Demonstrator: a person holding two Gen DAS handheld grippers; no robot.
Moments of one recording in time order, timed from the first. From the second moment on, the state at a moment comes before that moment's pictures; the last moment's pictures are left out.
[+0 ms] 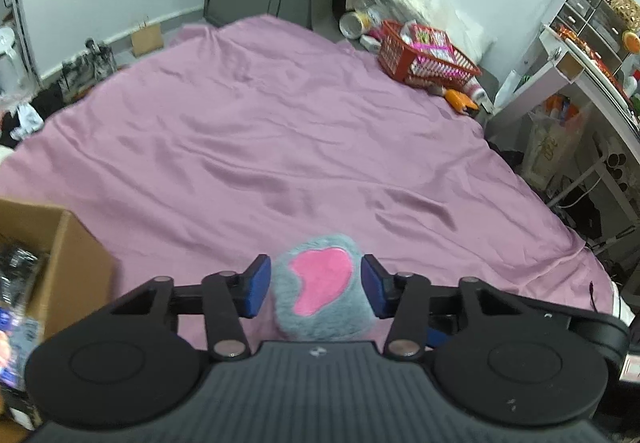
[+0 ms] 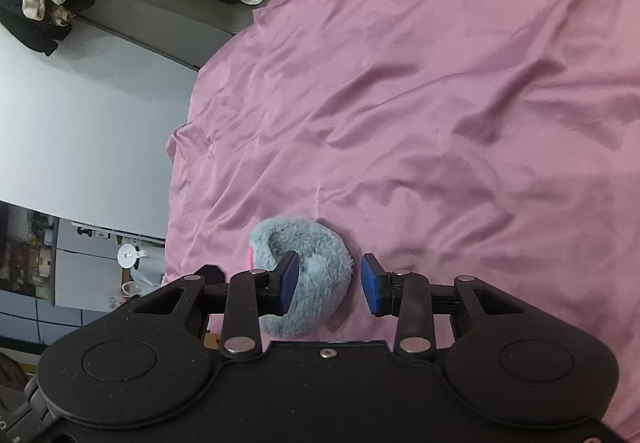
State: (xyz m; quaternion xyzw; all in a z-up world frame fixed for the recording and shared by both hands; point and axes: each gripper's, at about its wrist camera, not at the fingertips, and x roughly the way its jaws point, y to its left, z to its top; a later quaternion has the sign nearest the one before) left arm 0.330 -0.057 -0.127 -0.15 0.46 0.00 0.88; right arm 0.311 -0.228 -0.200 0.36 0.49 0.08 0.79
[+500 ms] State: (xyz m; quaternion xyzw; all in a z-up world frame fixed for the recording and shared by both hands) left arm 0.356 -0.060 -0.161 -0.15 0.51 0.03 0.85; right arm 0.326 -0.225 -0.224 0.39 0.50 0.08 0.77
